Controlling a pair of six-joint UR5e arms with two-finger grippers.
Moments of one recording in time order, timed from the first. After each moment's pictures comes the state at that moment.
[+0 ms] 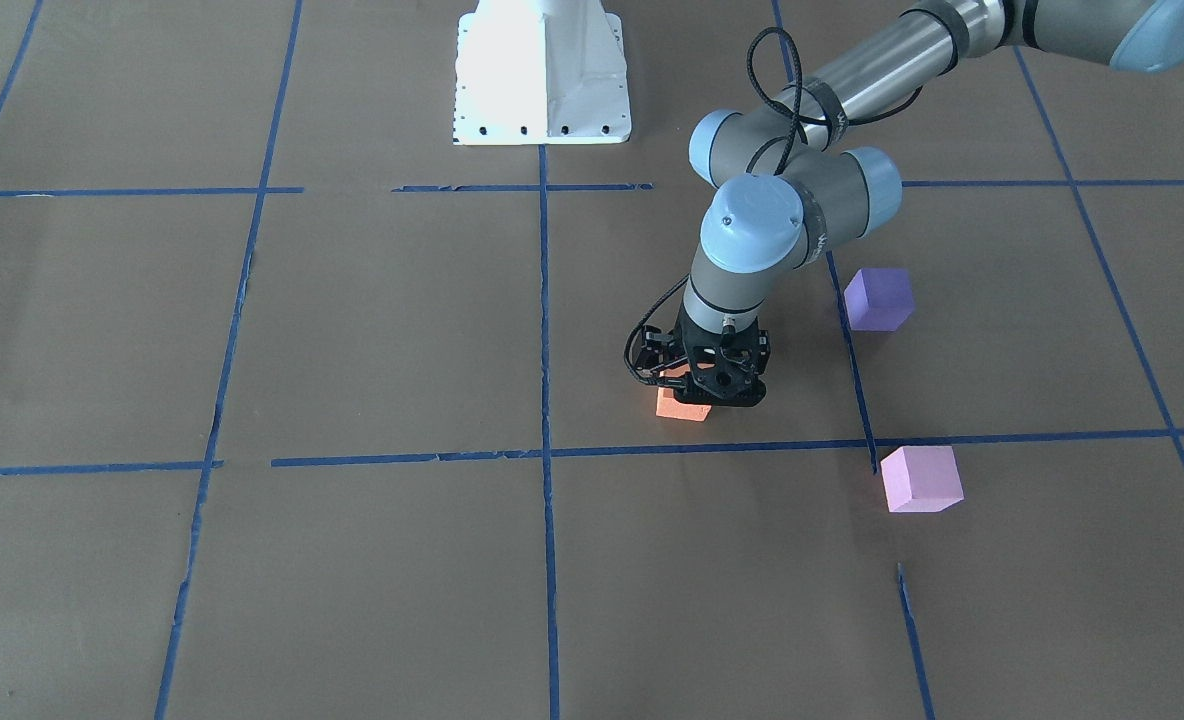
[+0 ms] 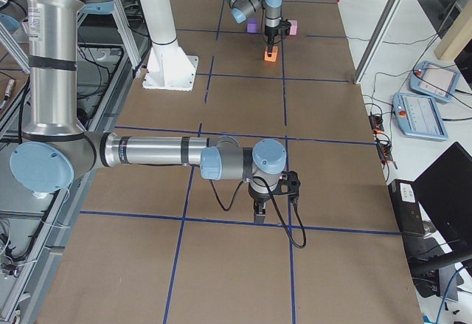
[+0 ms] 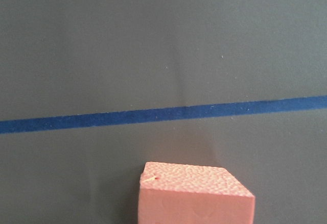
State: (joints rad) left arm -0.67 -2.25 -1.43 -1.76 -1.98 -1.01; right arm 1.52 -1.64 1.67 -1.56 2.37 0.05
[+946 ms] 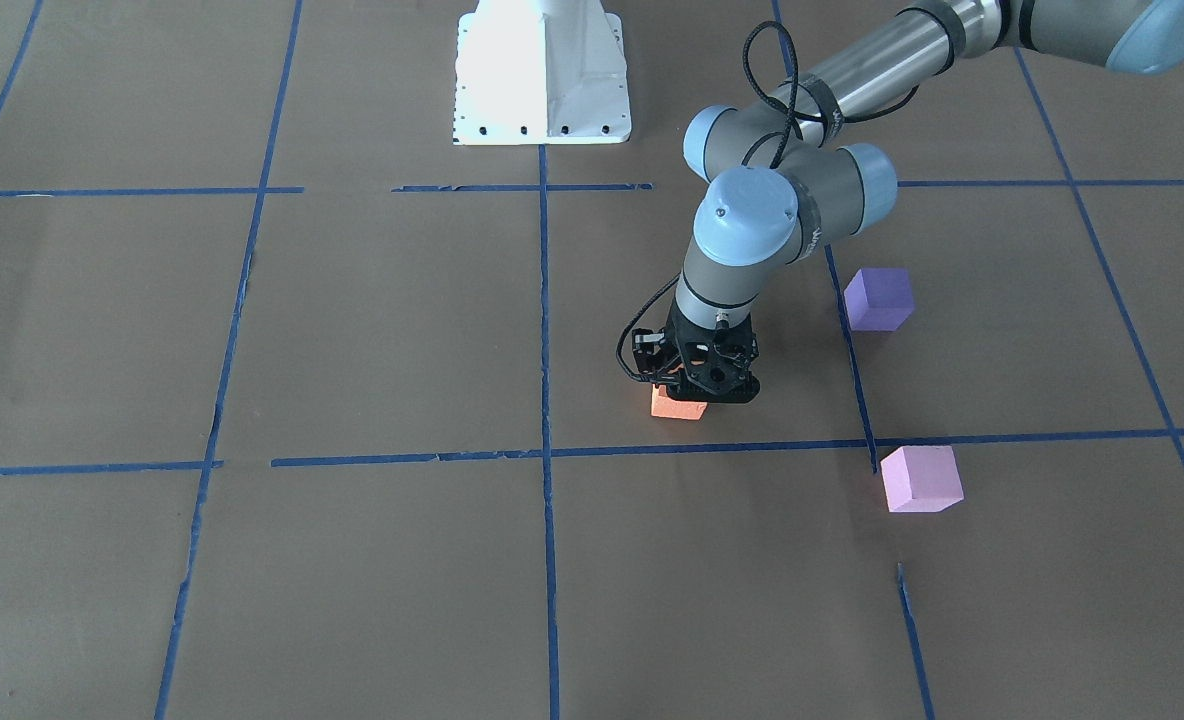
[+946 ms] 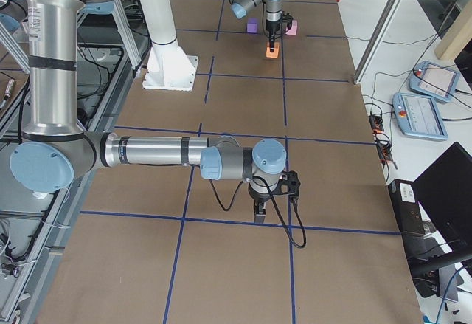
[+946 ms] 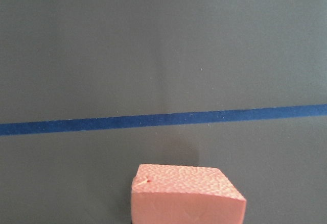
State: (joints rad) left arm -0.70 -2.26 -1.54 -1.67 -1.98 -1.03; right arm 1.52 -1.64 1.67 -1.56 2.37 0.05
